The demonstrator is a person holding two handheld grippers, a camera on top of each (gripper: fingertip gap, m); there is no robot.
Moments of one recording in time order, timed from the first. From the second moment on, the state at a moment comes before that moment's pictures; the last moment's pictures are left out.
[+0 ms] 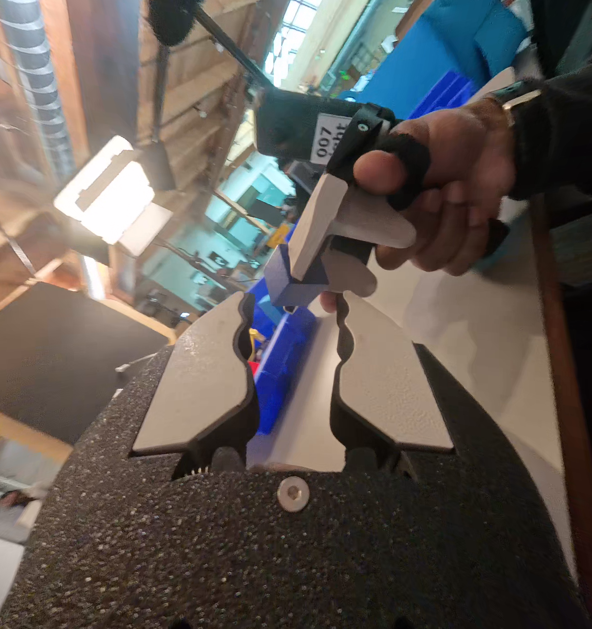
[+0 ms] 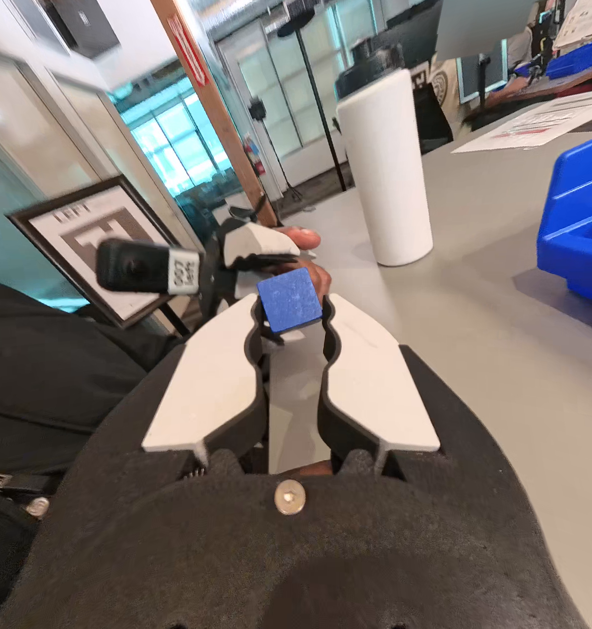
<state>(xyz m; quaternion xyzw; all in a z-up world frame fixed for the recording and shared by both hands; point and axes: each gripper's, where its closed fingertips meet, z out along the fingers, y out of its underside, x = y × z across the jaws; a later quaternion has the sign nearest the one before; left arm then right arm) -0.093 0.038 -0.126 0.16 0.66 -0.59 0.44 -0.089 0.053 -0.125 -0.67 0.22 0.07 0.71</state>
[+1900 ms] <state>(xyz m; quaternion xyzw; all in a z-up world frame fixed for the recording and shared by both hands) -0.109 0.031 -0.028 -0.06 0.67 -0.73 -0.11 -0.109 0.032 -0.028 -0.64 -0.21 -0.49 0.55</state>
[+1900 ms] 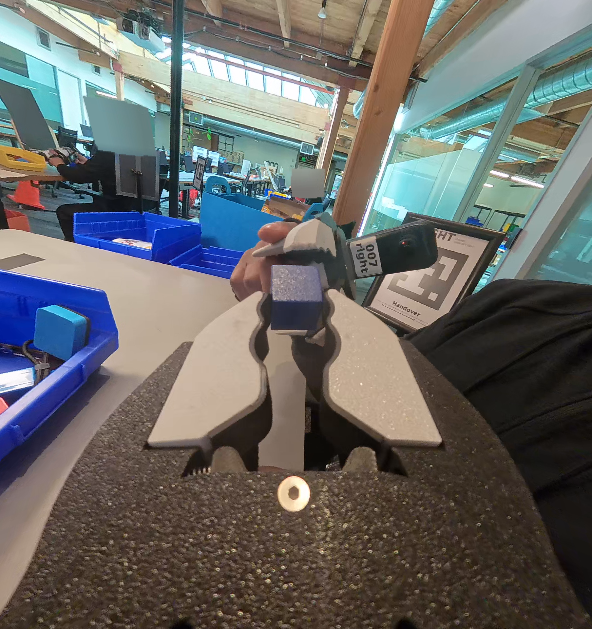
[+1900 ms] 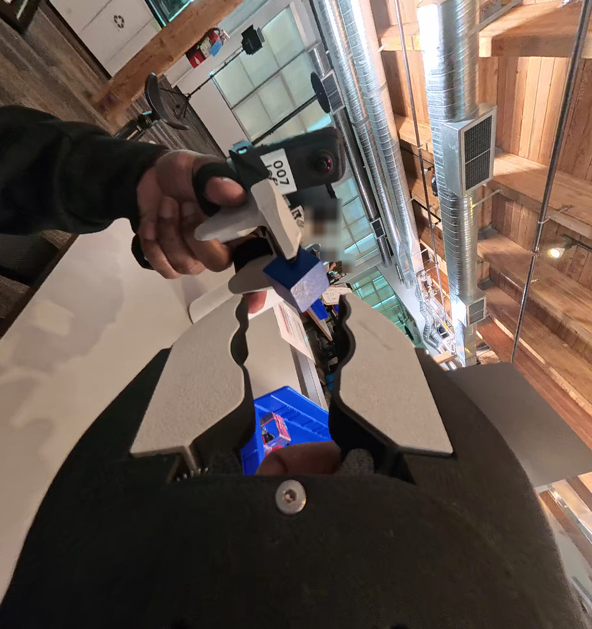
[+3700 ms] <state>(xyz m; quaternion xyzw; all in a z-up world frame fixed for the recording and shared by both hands) -0.103 0.034 0.012 0.13 0.44 -0.64 0.61 -0.095 0.022 0.010 -0.57 0.13 -0.02 0.81</state>
